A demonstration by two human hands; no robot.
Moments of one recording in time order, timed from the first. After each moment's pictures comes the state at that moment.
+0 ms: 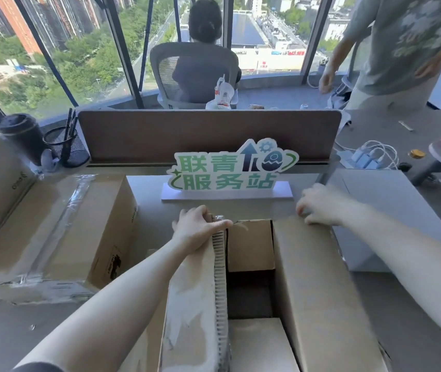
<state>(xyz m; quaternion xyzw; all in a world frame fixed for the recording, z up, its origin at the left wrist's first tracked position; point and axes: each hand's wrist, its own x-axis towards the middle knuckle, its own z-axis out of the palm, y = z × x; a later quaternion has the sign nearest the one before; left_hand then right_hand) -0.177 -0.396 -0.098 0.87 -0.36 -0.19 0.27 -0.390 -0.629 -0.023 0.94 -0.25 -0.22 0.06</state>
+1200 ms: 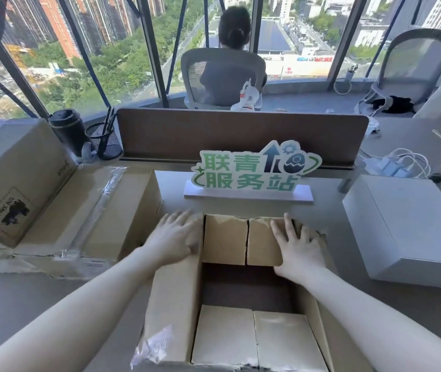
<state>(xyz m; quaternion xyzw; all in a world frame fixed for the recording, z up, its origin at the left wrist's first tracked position) -0.149 -0.292 -0.085 0.86 -0.50 -0.13 -0.02 -0.382 -0.501 -0.119 0.93 -0.32 -0.18 0.03</state>
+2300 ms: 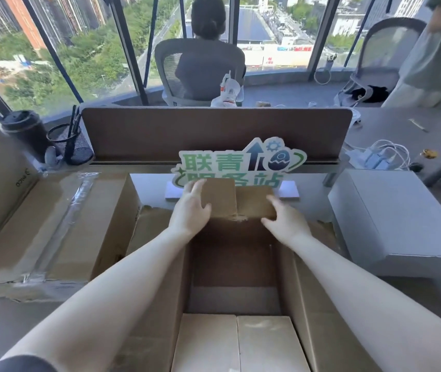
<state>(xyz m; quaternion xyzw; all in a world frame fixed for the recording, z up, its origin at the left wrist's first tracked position) -0.151 -0.405 -0.083 0.85 -0.40 -0.09 0.32 -0.341 -0.564 -0.103 0.88 -0.41 0.04 -0.25</state>
